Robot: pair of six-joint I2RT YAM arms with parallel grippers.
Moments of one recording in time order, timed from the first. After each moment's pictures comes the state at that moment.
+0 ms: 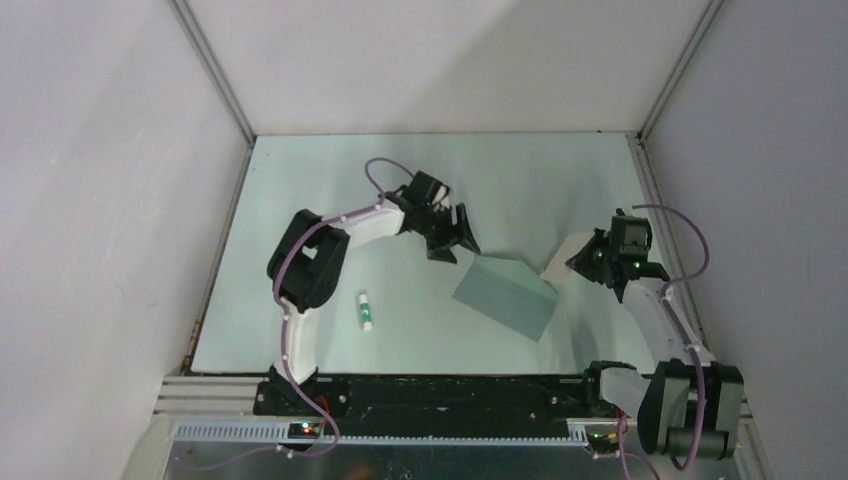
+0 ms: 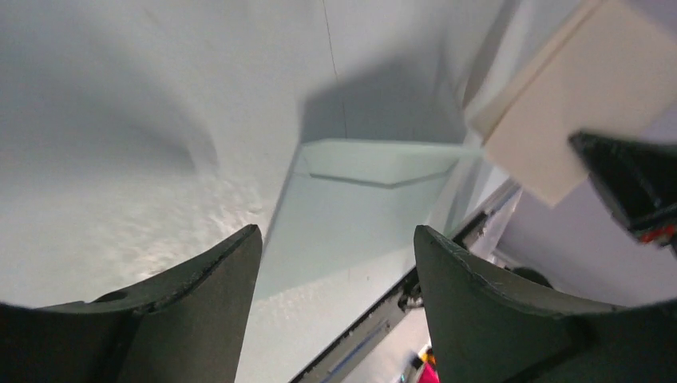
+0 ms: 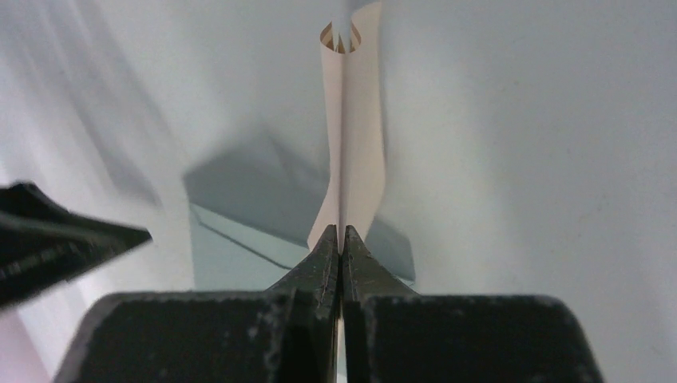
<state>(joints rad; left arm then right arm) -0.62 2.04 1.39 -0.34 0.56 -0.80 -0.09 1.12 0.62 -0.35 -0.18 0.59</state>
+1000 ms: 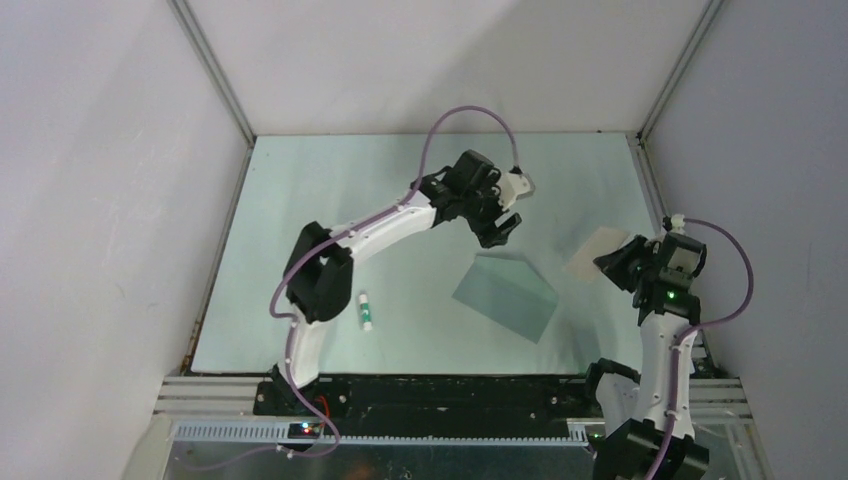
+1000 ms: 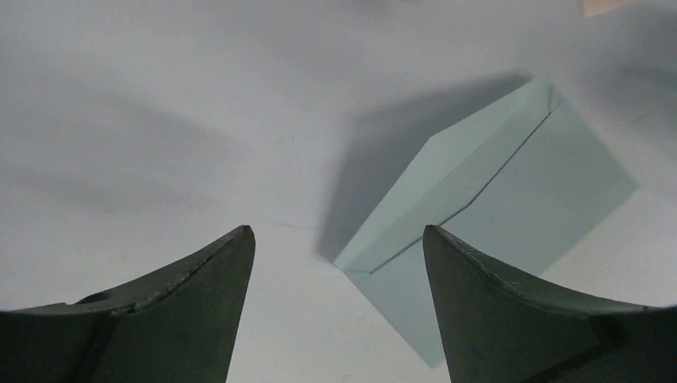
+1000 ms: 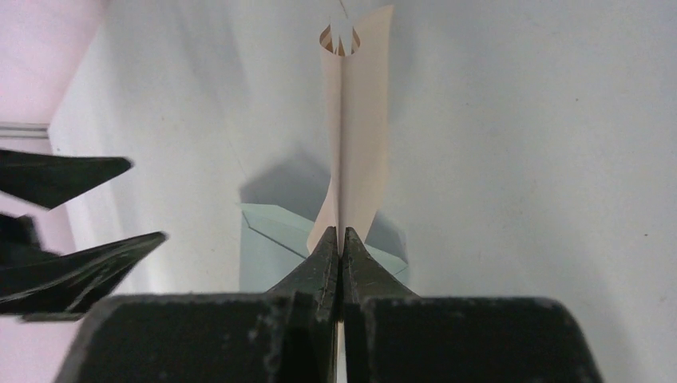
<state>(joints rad) -0.80 2.03 1.77 -0.49 0.35 0.28 -0.39 0.81 0.63 -0.50 -0.41 0.50</state>
